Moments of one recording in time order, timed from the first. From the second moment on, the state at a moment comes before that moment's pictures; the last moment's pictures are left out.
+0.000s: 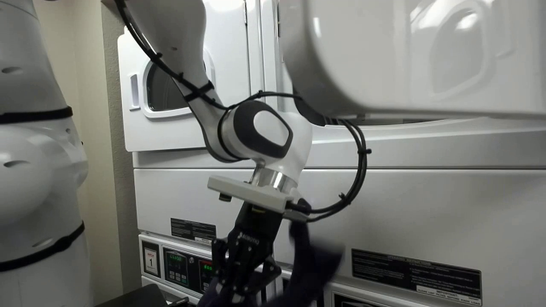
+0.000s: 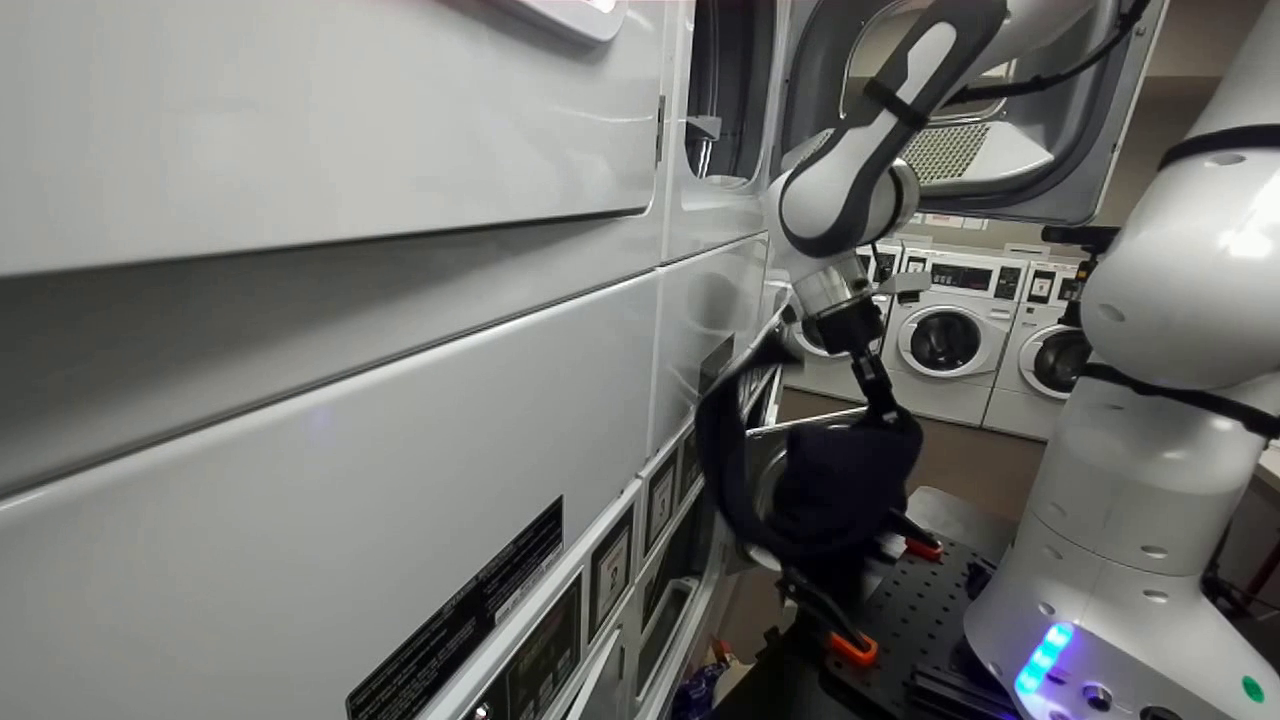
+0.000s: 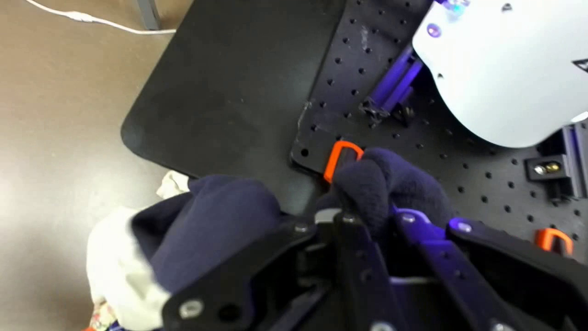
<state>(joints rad) -0.15 -0.16 -0.21 -2.74 -0.30 2.01 -0.55</state>
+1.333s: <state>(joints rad) -0.25 0.25 -0.26 -2.54 -0.28 2.51 -0.15</state>
